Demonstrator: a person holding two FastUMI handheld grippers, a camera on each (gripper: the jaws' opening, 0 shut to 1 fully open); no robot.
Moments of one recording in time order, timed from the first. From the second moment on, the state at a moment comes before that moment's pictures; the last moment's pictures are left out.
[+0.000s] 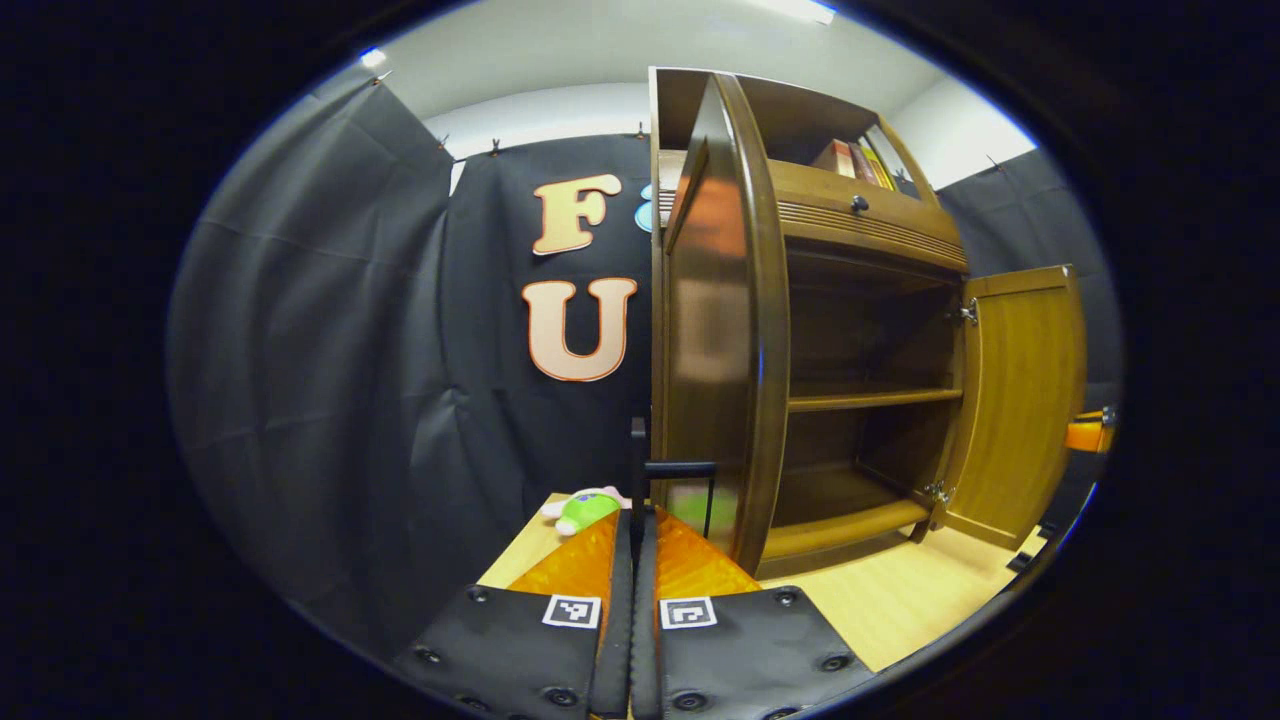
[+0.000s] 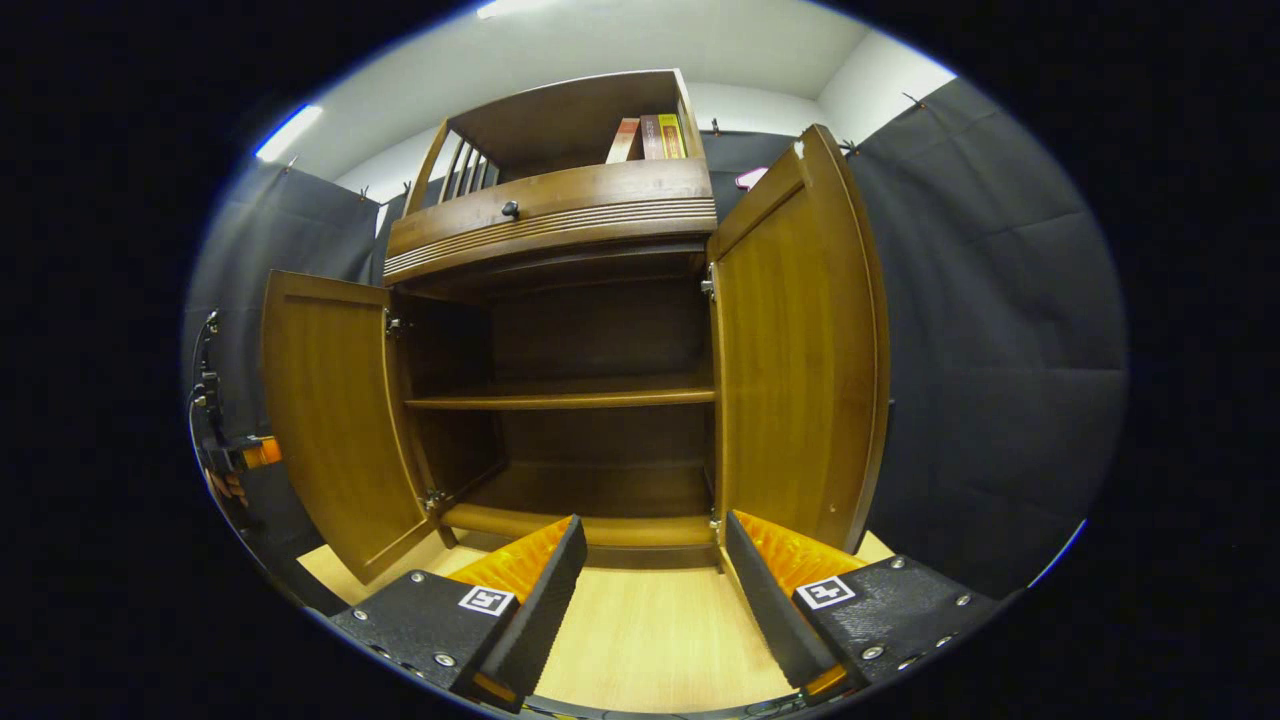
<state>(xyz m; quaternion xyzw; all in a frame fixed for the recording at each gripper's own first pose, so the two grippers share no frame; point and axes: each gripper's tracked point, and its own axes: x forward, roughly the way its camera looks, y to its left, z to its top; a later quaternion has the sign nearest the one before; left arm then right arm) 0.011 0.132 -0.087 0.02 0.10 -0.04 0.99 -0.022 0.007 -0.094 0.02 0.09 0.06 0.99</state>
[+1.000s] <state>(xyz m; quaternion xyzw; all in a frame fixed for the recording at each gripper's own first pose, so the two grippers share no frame) -0.061 0.112 0.005 -0.01 0.02 -0.01 1.00 0.000 0.030 -0.083 0.03 0.08 0.08 0.99</state>
